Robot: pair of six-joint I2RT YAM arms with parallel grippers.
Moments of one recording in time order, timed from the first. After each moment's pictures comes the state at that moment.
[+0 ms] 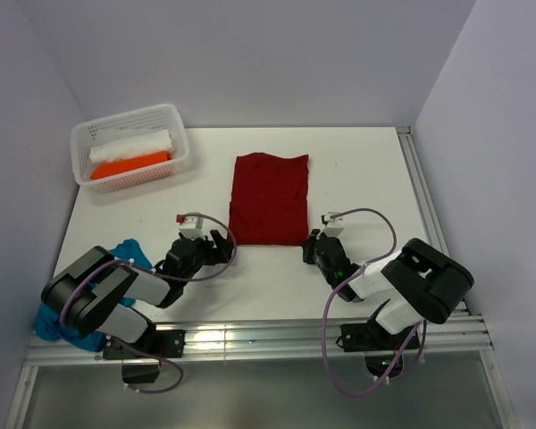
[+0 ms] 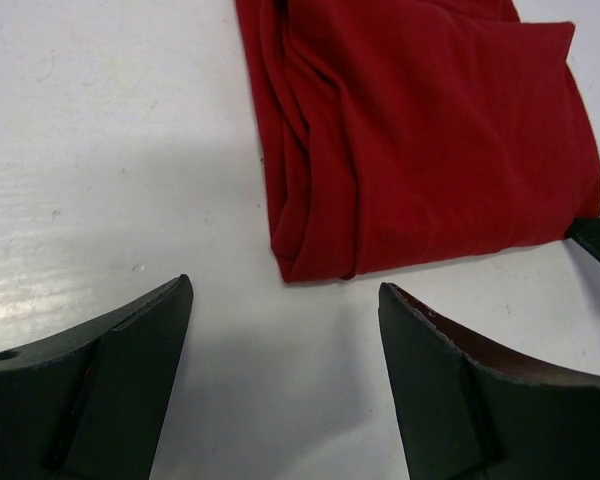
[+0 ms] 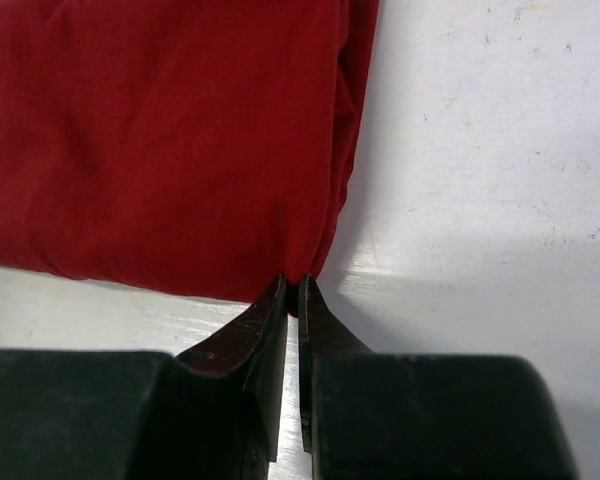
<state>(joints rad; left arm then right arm) -0.63 1.46 0.16 0.96 -0.15 -0.56 0.72 1.48 0.20 0.81 0.41 0.57</state>
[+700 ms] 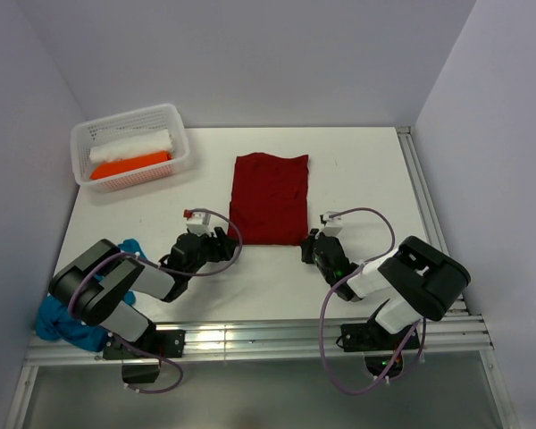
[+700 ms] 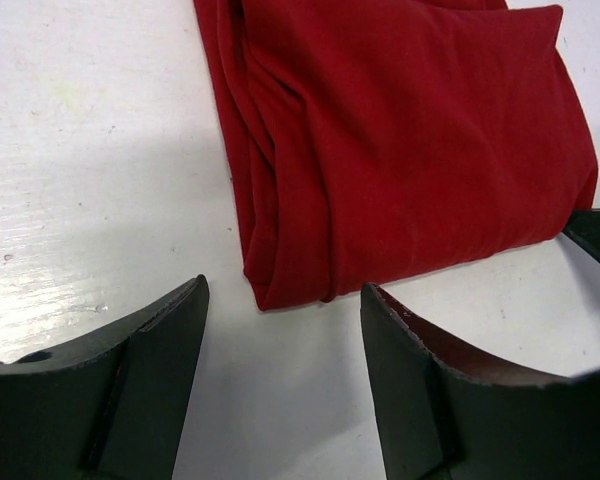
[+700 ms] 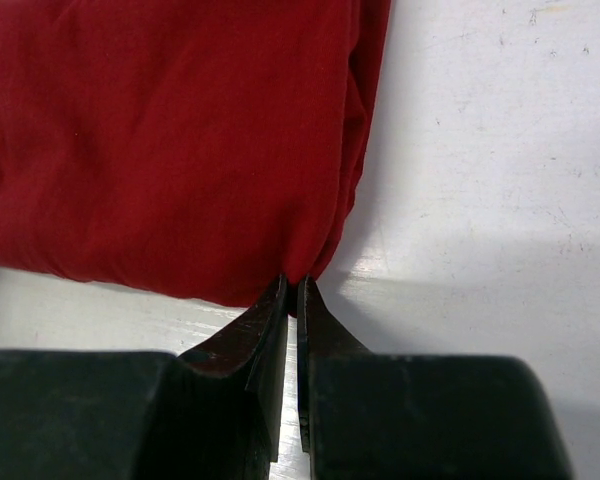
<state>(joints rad) -0.63 1.53 0.22 0.96 -0.10 -0.52 0.72 1.51 0.20 0.84 0.40 0.57</state>
